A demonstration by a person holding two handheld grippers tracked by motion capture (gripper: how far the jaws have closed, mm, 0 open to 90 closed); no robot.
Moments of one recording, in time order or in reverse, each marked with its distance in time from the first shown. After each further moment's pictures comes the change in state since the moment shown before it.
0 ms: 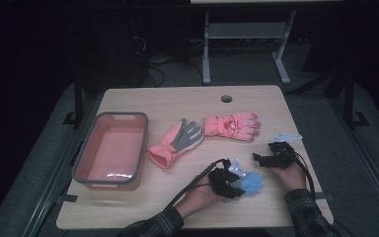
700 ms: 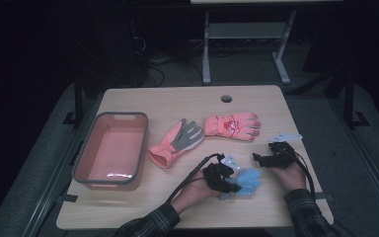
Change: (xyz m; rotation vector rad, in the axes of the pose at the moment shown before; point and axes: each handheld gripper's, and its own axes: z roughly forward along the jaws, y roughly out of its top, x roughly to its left) left arm 0.014 0.000 -0.022 -0.033 -0.052 -0.047; right arm 0.000 0.000 0.000 0.000 0.000 0.000
